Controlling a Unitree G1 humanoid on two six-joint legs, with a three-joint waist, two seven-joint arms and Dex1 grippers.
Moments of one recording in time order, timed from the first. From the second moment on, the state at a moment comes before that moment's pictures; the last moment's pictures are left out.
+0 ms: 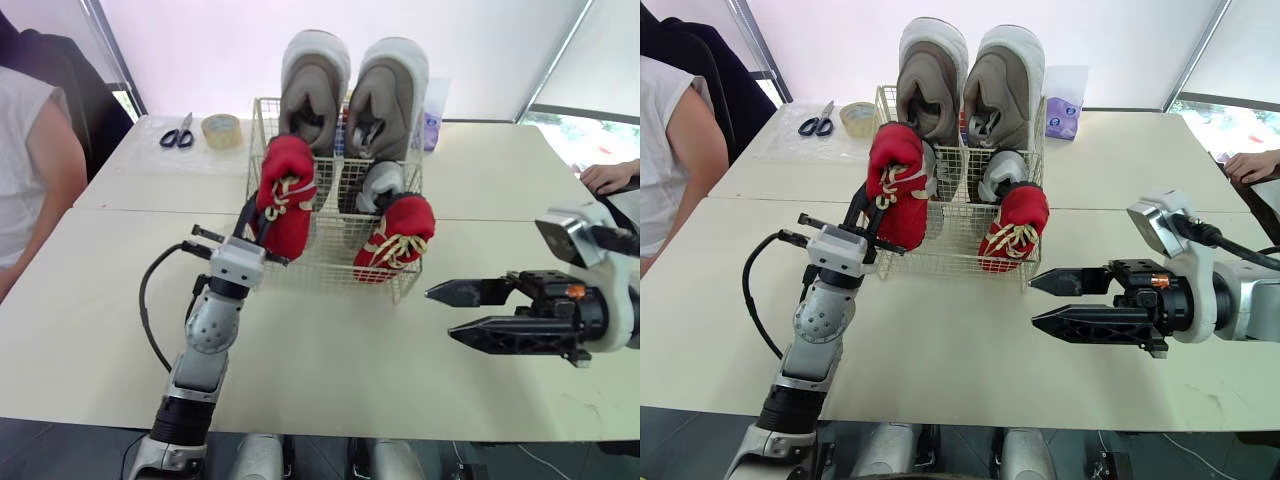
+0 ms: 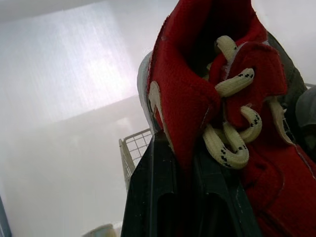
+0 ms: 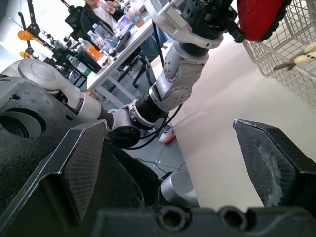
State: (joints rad) left arm -0.25 0.16 -0.07 -0.12 0.14 -0.45 -0.08; right arm -0.20 -1.15 -0.43 -0.41 1.67 1.22 0.82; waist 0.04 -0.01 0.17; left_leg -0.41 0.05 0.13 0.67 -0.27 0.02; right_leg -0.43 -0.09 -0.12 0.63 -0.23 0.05
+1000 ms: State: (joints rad) left arm -0.26 0.21 -0.07 0.15 0.32 -0.74 0.08; right arm -0.24 -1.12 -0.38 -0.39 1.67 1.15 0.75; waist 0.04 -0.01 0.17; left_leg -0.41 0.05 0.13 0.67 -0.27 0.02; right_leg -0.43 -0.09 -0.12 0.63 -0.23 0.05
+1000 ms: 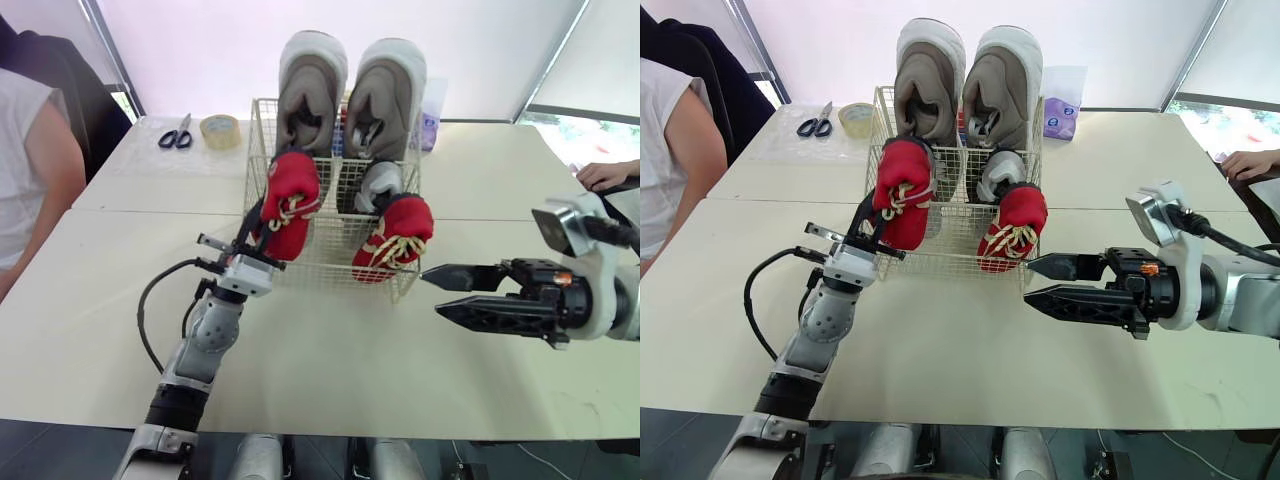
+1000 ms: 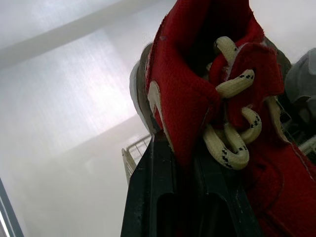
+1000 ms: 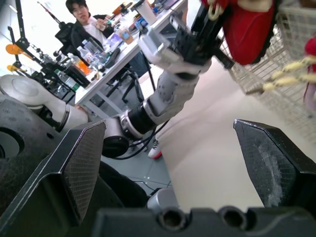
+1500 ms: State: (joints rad) left arm -0.09 0.19 -0.06 -0.11 0.03 -0.41 -0.11; right arm -0.28 -1.10 -0.32 -0.37 1.59 1.15 0.78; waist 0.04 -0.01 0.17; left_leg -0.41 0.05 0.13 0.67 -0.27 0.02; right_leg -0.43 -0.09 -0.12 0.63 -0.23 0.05
